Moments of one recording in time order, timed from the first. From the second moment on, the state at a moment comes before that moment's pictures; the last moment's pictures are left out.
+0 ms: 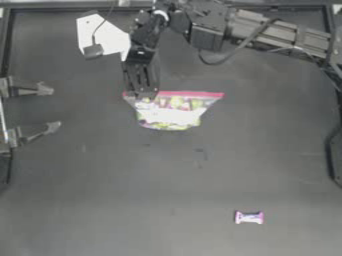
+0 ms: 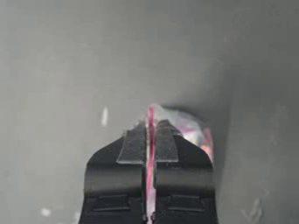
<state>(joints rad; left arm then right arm) 0.34 -1.11 1.28 -0.01 0.08 0.02 -0.35 0.51 -0.49 0.35 1.23 -0.54</state>
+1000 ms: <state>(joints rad) 0.35 -0.74 1.17 0.00 -0.12 0.02 -0.32 0.29 -0.14 0.33 0.96 -0.53</state>
